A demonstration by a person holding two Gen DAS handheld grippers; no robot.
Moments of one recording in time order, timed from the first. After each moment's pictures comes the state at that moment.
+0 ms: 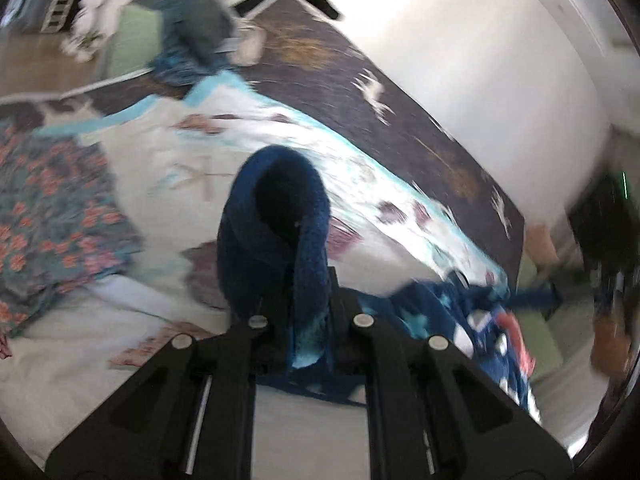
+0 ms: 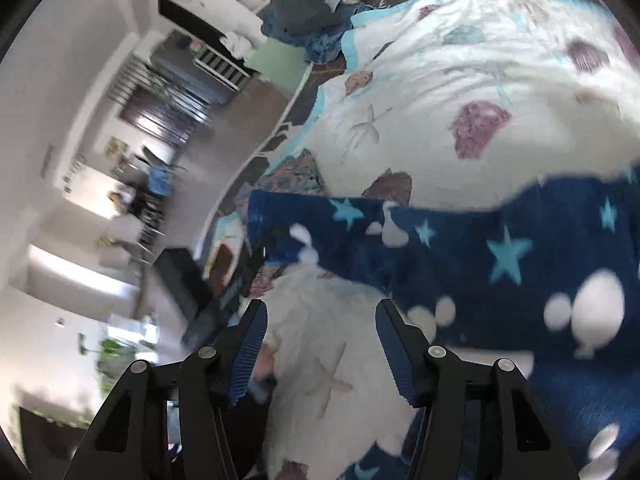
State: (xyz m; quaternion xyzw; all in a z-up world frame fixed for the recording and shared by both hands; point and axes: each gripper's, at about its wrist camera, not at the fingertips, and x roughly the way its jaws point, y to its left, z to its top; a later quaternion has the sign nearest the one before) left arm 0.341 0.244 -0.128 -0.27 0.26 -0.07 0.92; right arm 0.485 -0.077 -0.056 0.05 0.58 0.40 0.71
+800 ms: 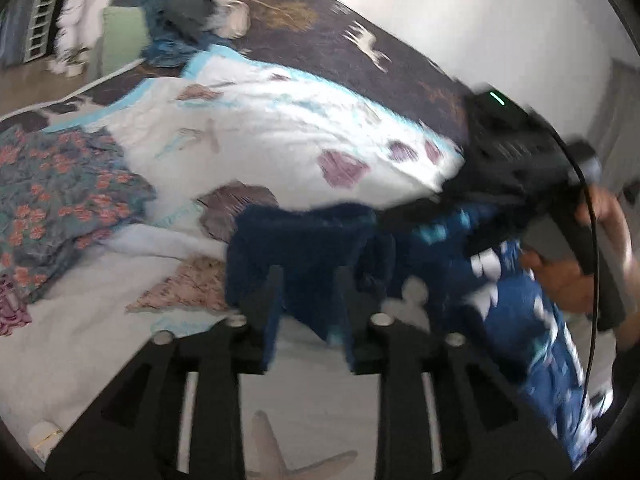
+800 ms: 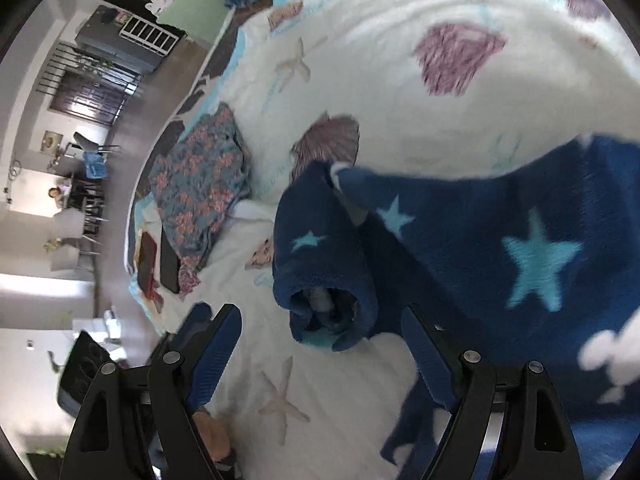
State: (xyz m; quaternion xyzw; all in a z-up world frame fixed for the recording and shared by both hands) left arm 0.315 0.217 -0.161 -0.20 0.33 -0.08 0.92; right arm 0.525 -0.040 -0.179 0.05 0.69 0.31 0.65
